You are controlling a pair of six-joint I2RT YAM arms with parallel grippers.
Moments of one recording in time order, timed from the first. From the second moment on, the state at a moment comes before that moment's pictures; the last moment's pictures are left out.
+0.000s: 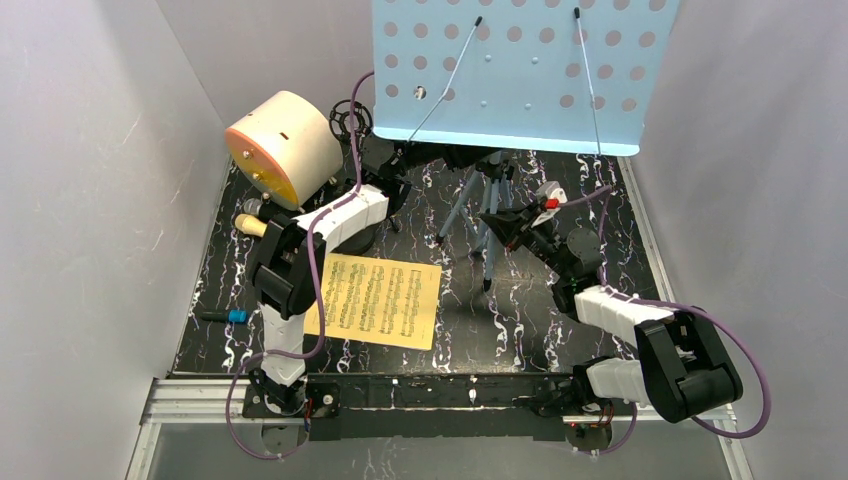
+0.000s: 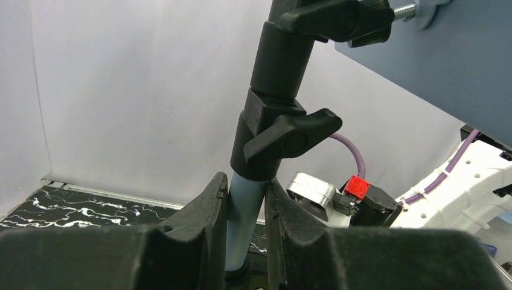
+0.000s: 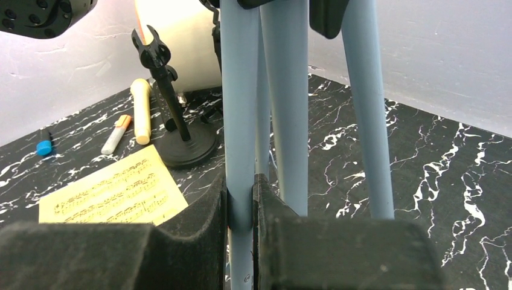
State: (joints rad) left arm -0.60 1.98 1.55 1.08 0.80 -0.77; right arm 0.36 1.25 0.38 1.08 -0.48 0.25
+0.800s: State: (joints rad) left arm -0.64 1.88 1.36 1.11 0.57 -0.61; right arm 0.35 1.30 0.43 1.12 -0.44 0.18
